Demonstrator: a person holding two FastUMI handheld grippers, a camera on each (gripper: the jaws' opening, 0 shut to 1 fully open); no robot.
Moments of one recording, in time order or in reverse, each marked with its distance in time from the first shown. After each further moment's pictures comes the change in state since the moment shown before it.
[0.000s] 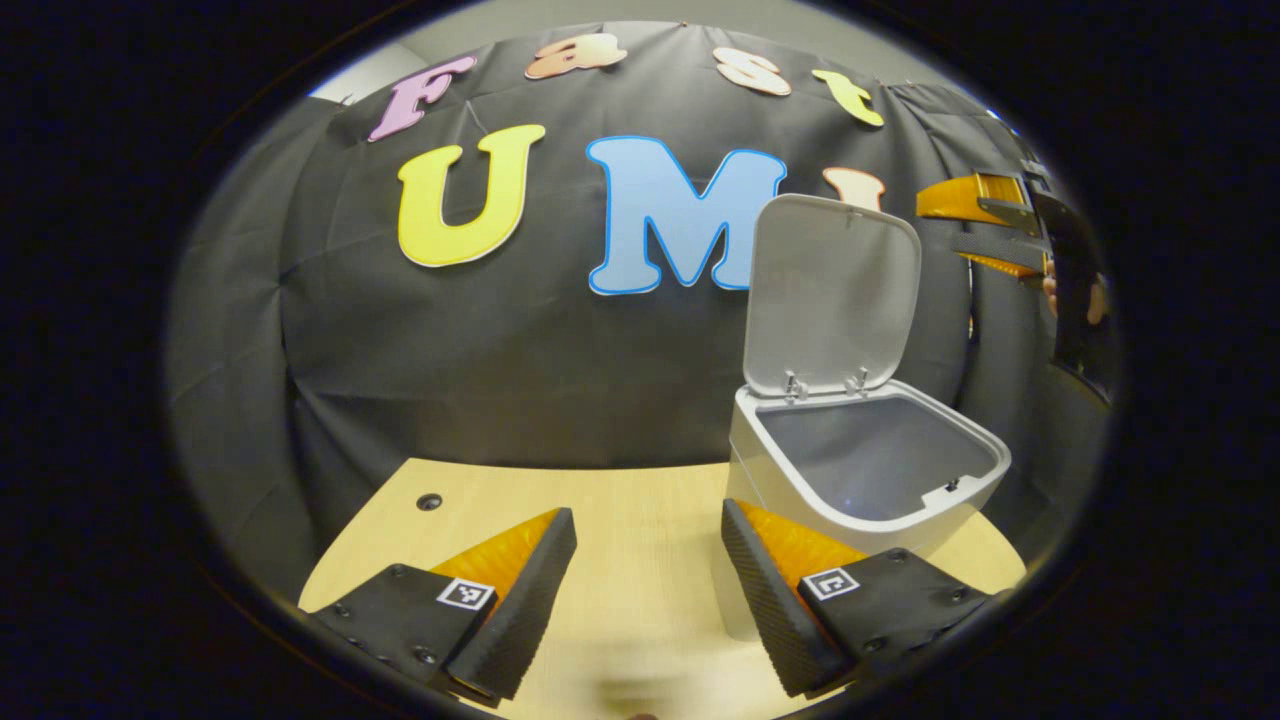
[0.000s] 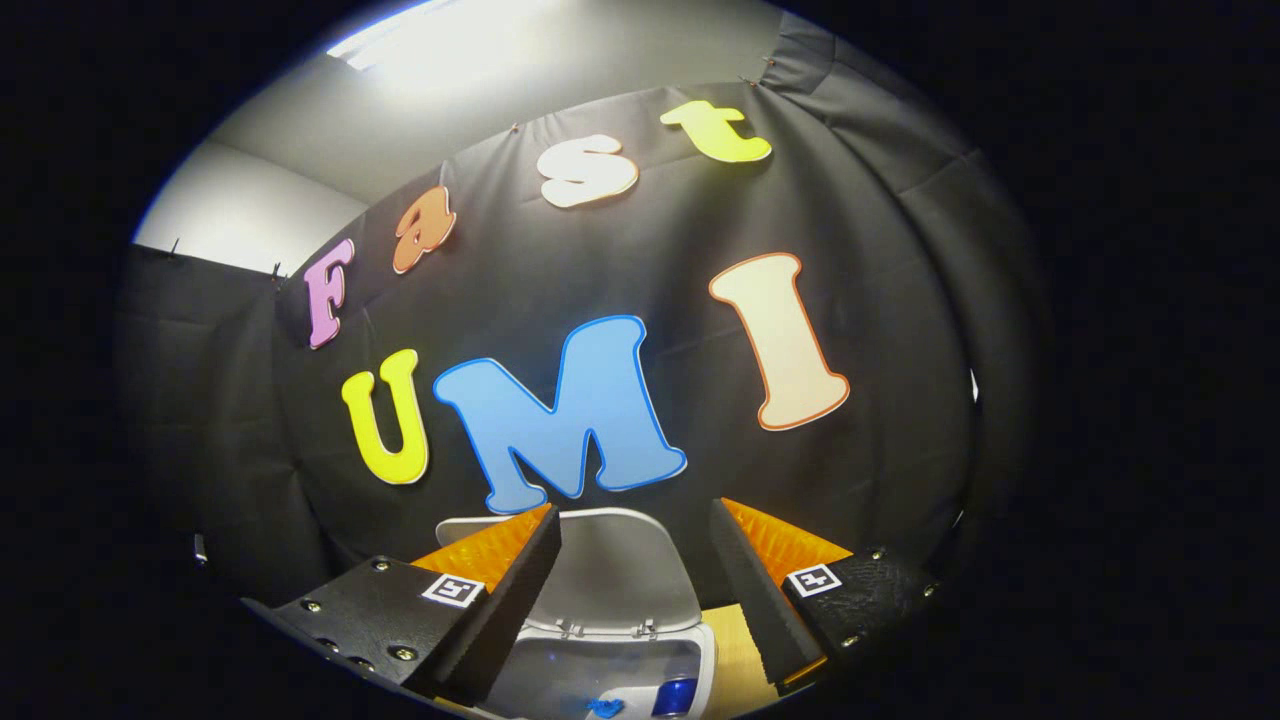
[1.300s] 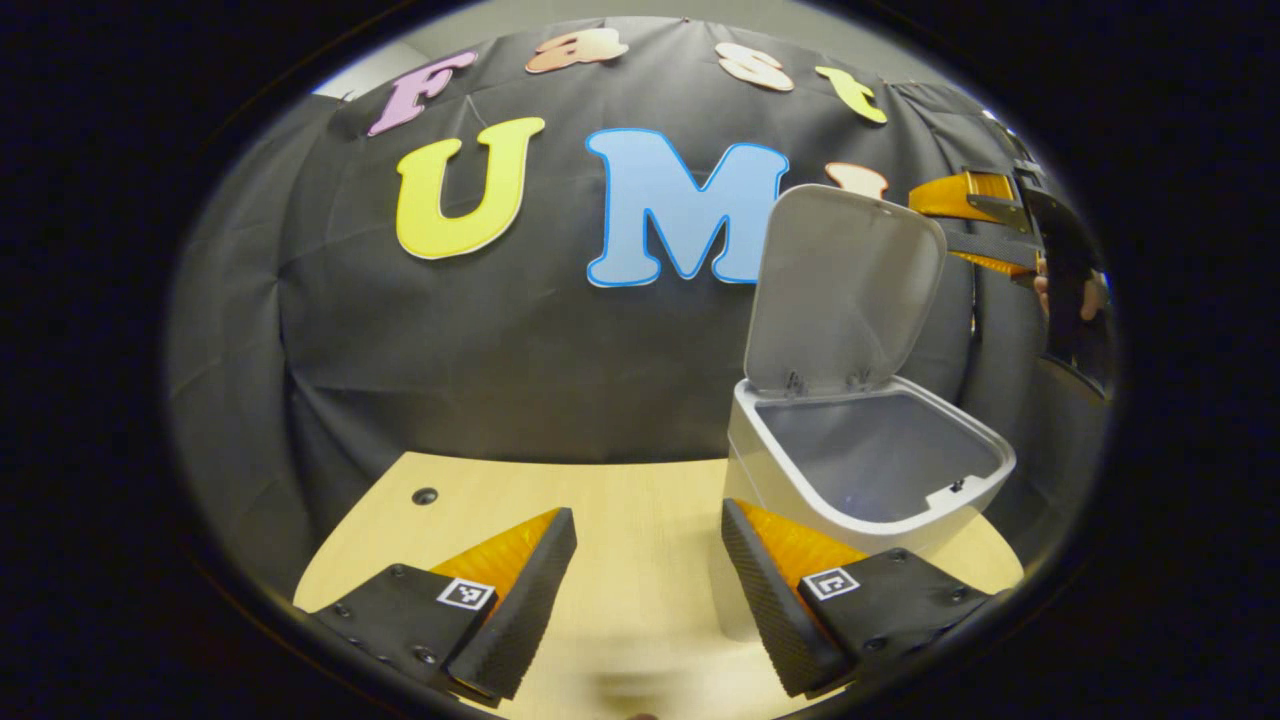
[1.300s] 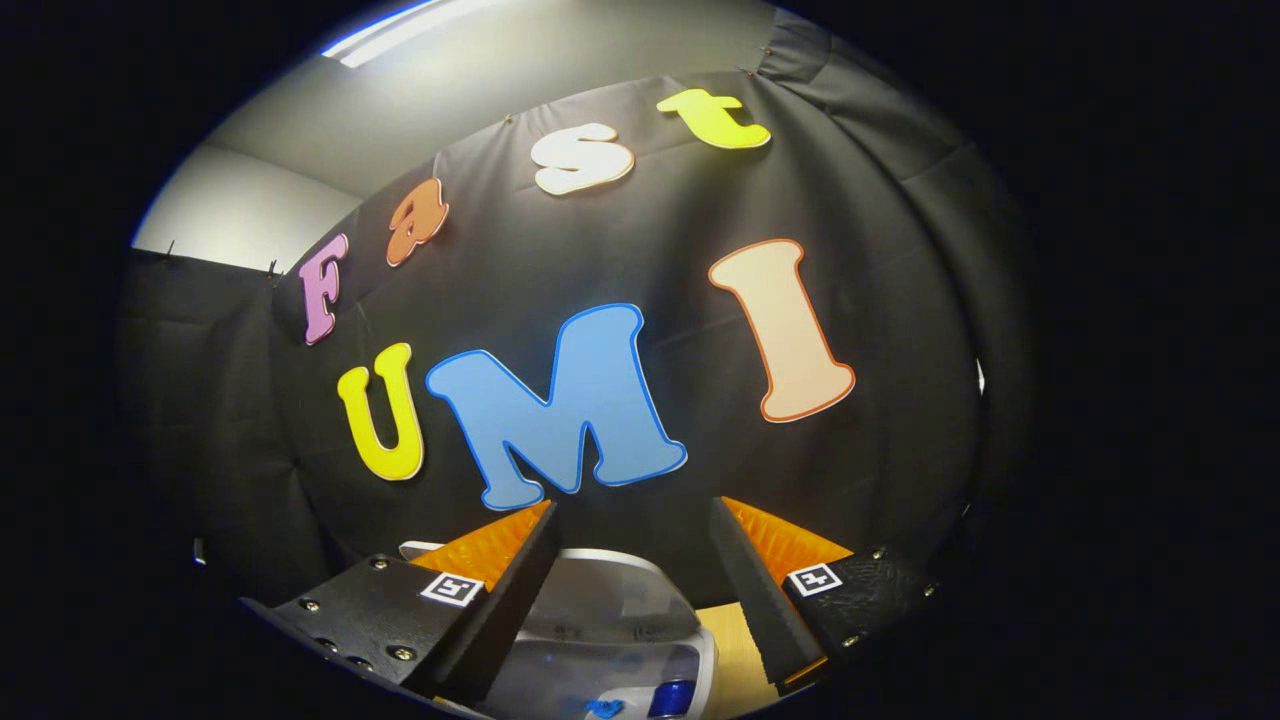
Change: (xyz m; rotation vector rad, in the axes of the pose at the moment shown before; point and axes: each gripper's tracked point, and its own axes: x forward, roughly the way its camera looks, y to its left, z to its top) left arm 0.003 -0.008 -0.004 -0.019 0.012 -0.010; right arm -0.001 0.002 -0.016 -0.027 0.063 0.014
